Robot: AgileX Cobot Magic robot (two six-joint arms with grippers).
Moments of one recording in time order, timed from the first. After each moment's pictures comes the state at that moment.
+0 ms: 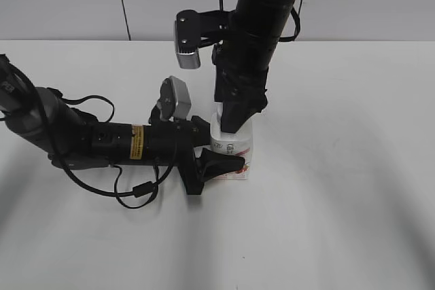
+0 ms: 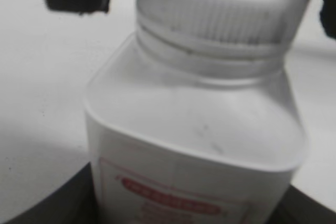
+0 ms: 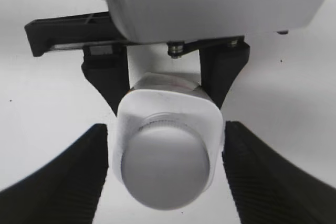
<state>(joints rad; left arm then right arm) -0.38 2.32 -1.06 1.22 -1.09 -0.49 0.57 2.13 -1.80 0.30 1.22 -1.25</state>
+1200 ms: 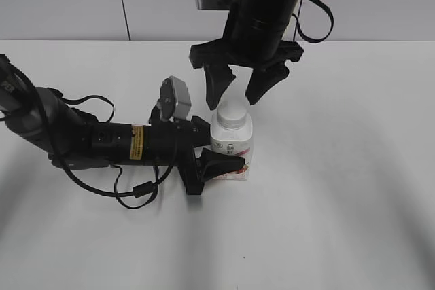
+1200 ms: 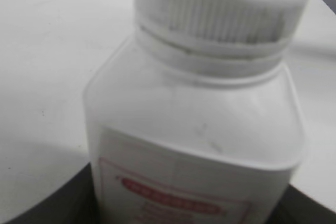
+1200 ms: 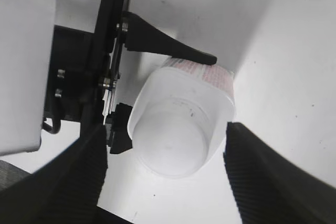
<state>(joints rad) -0.38 2.32 -1.06 1.22 -1.09 -0.49 0.57 2.09 -1.80 0.26 1.22 0.07</state>
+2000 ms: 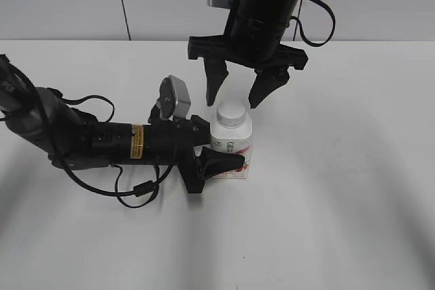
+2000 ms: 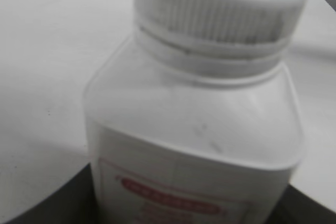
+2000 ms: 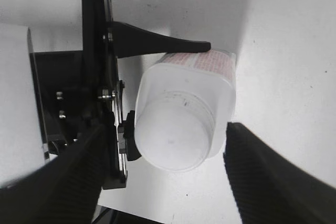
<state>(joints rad) -0.38 2.32 -1.06 1.21 -1.09 -0.49 0.57 2.09 -1.80 0.26 1.22 0.29</state>
